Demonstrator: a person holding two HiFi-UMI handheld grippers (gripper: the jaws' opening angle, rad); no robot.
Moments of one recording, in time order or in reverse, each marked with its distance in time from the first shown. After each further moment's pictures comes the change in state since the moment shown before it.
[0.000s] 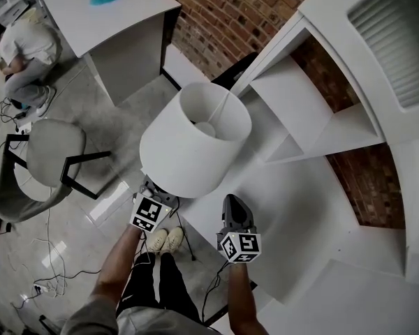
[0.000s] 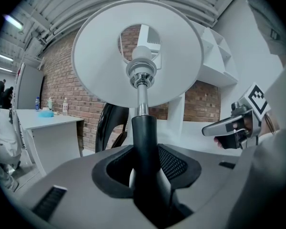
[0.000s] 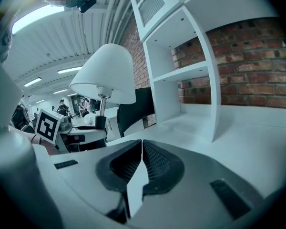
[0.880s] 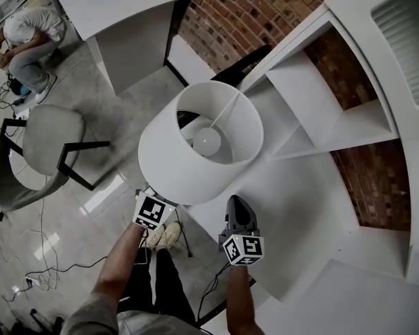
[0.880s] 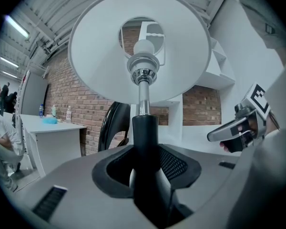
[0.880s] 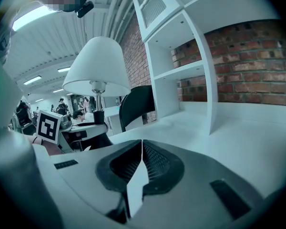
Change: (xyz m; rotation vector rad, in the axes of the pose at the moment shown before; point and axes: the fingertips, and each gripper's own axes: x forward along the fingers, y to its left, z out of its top) left arm -0.016 -0.004 -0.007 0.029 -0.120 0.035; right arm -0.015 0.011 -0.025 -0.009 -0.004 -0.014
